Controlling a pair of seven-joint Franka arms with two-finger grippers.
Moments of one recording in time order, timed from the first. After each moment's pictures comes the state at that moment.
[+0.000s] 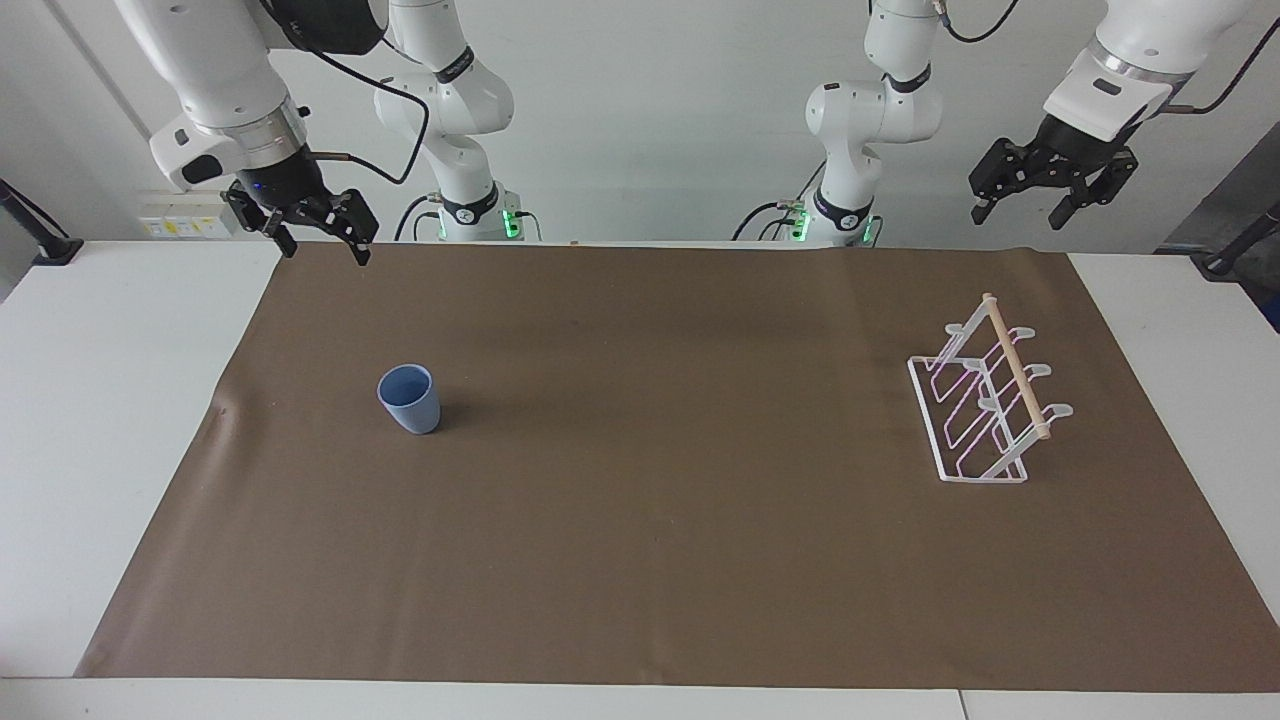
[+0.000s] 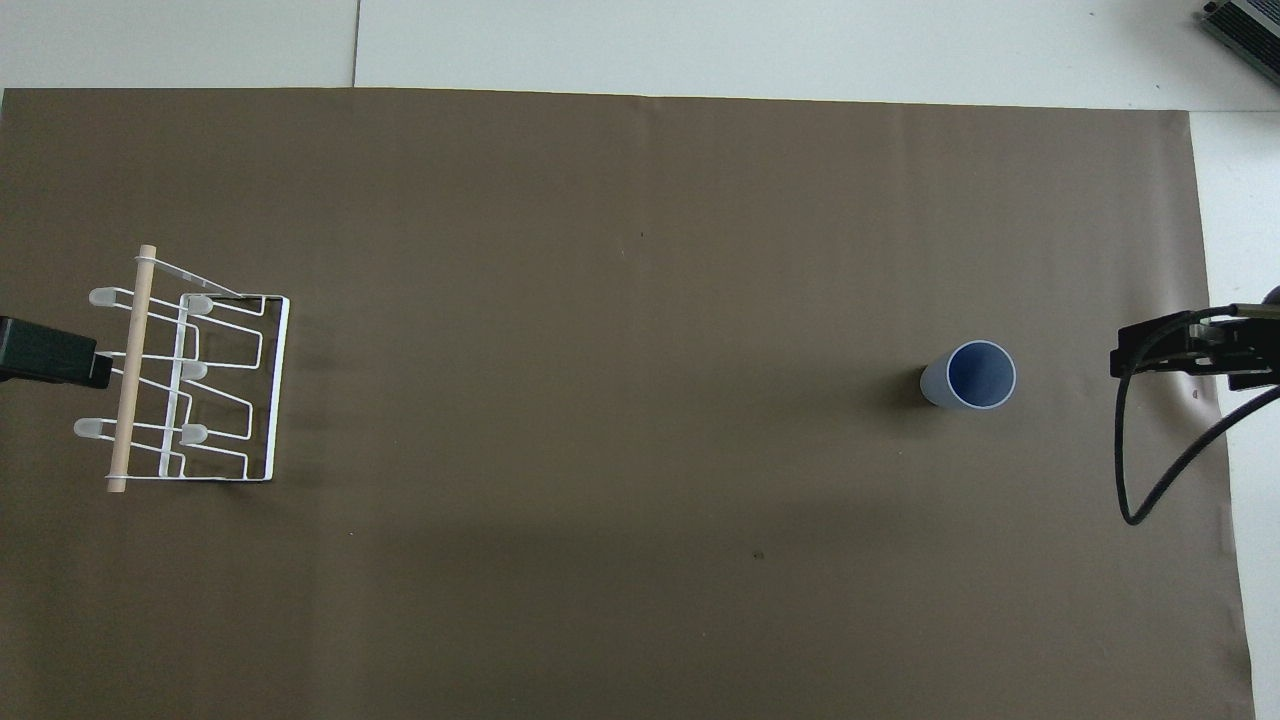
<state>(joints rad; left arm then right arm) -0.11 -0.07 0.03 -1.49 -0.03 1.38 0.04 0.02 -0.07 -0.05 -1.66 -0.02 1.54 0.10</state>
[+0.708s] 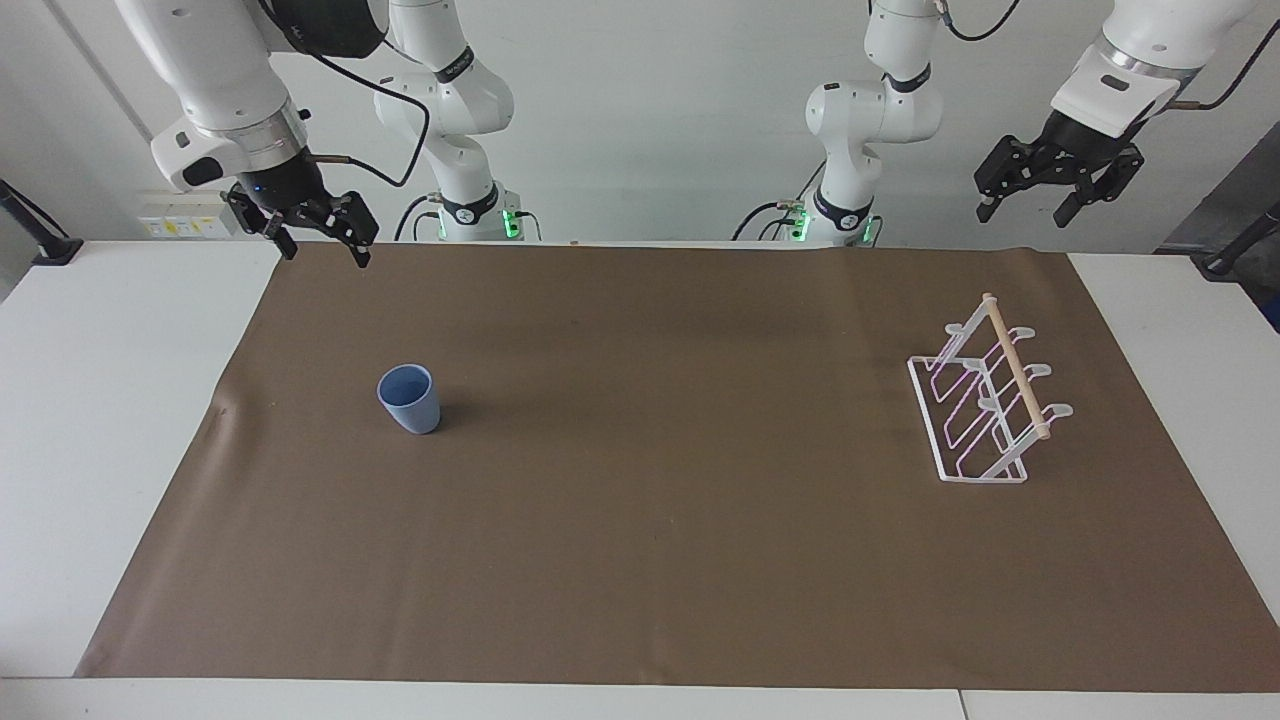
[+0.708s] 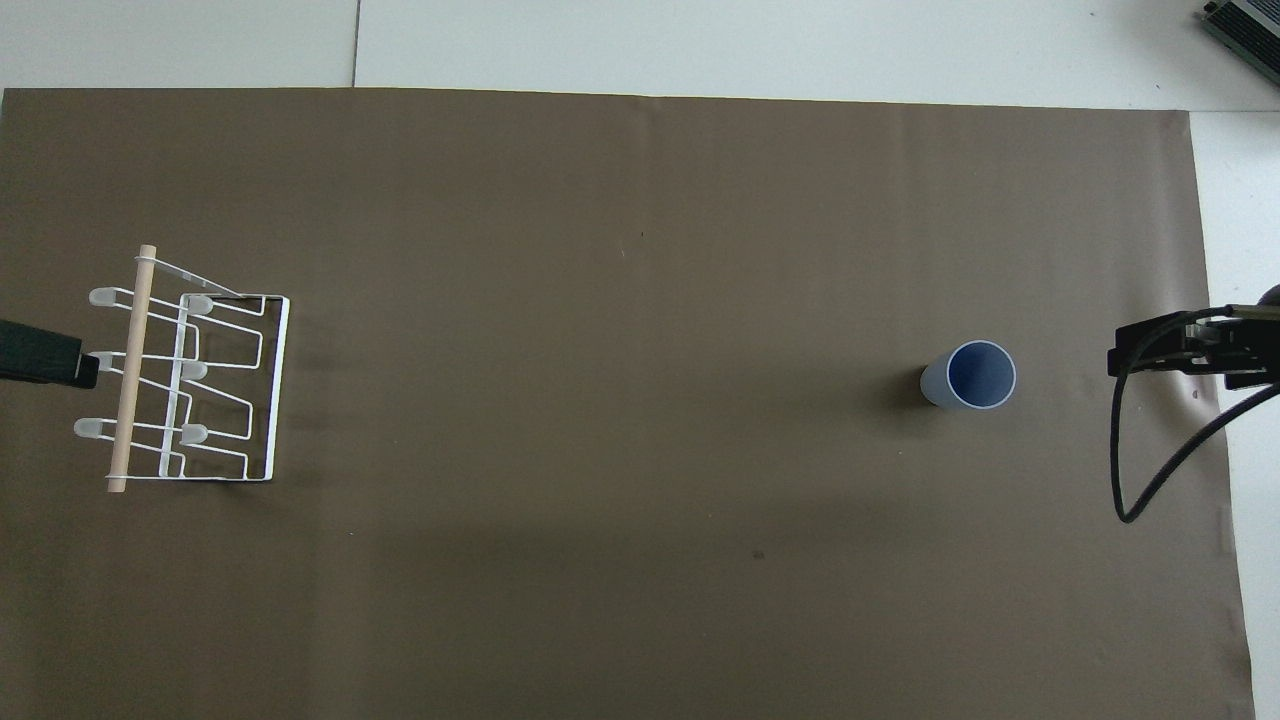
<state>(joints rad) -0.11 -0.07 0.05 -1.49 -0.03 1.38 0.04 0.02 -0.08 -0.06 -1.68 -0.02 1.57 0.10</state>
